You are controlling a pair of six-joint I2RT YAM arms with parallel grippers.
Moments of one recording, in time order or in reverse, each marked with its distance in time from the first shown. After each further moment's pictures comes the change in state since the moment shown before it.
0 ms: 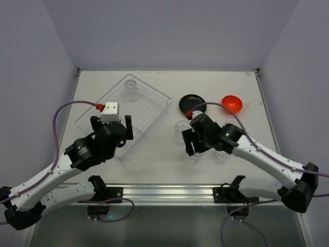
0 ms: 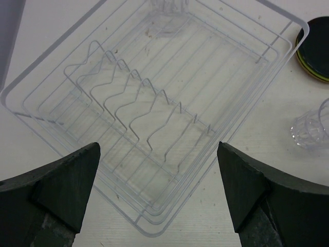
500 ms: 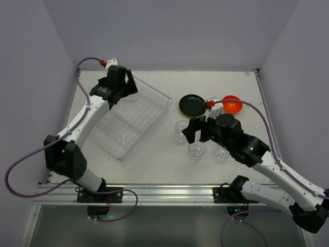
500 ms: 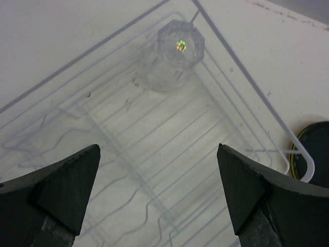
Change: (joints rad) left arm 0.559 0.674 0.426 0.207 0.427 -0.014; right arm -0.037 -0.385 -0.088 0.360 0.016 -0.084
